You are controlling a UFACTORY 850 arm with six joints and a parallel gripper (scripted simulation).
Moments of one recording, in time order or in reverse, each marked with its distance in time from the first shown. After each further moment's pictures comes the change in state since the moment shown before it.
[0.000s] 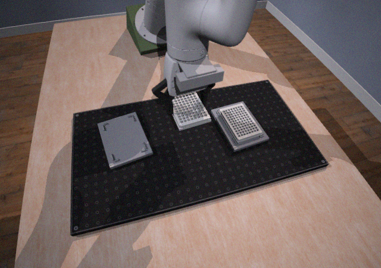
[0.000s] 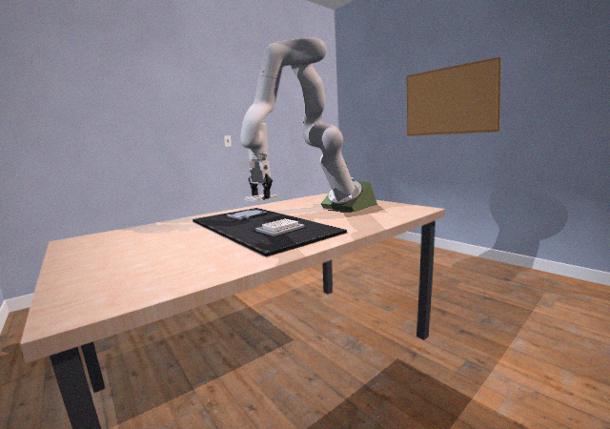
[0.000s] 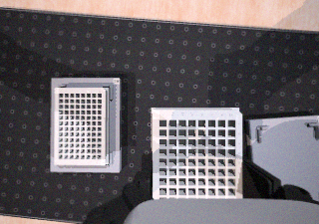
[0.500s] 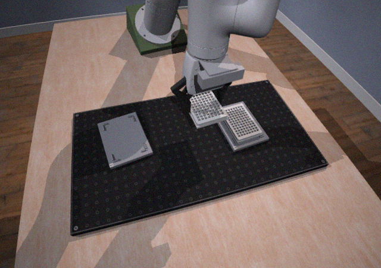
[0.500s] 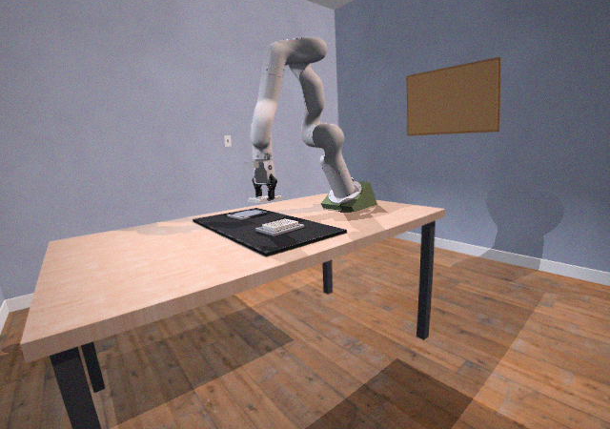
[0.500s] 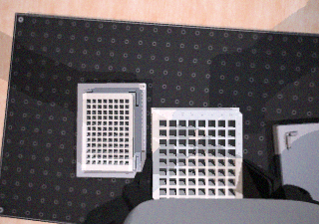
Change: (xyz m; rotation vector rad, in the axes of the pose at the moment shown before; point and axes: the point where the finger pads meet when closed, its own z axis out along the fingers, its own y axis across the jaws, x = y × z) arm 0.009 -0.043 0.001 0.011 0.004 0.000
